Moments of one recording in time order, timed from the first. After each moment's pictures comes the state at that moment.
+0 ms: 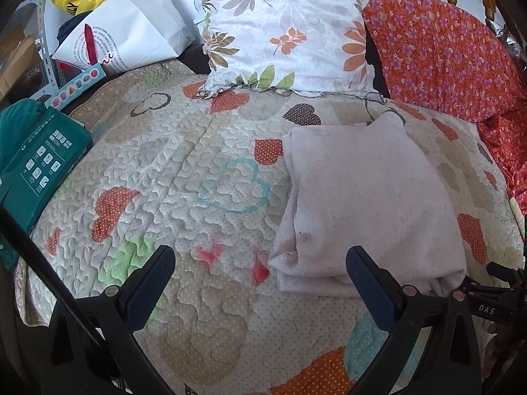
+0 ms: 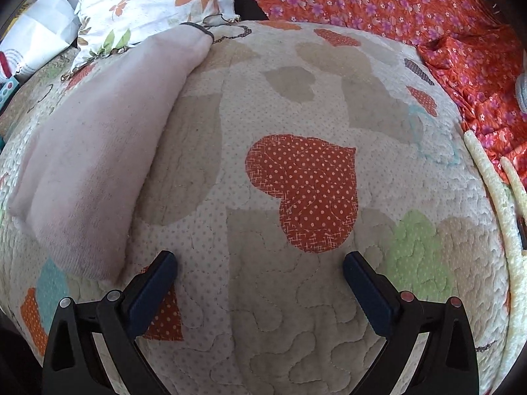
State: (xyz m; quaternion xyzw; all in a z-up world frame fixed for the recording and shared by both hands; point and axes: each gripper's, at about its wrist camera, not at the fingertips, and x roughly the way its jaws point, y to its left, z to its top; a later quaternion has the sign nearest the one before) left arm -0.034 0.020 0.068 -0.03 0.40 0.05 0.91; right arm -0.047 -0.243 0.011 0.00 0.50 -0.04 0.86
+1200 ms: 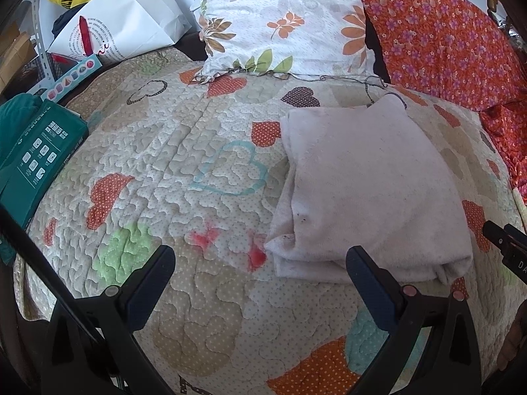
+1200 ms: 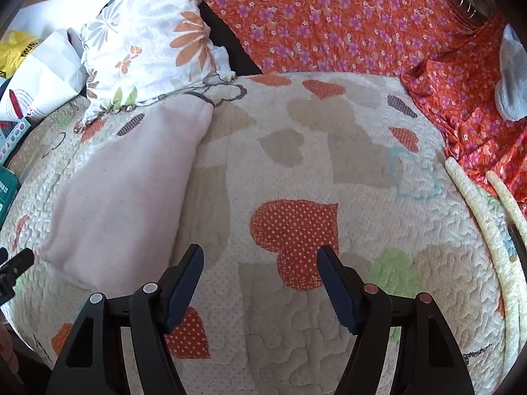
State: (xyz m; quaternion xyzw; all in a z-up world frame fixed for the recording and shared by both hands) left arm -0.035 0.015 0.058 -0.02 0.43 0.04 0.90; right arm -0.055 -0.242 0.064 0.03 0.41 -0.04 0.91
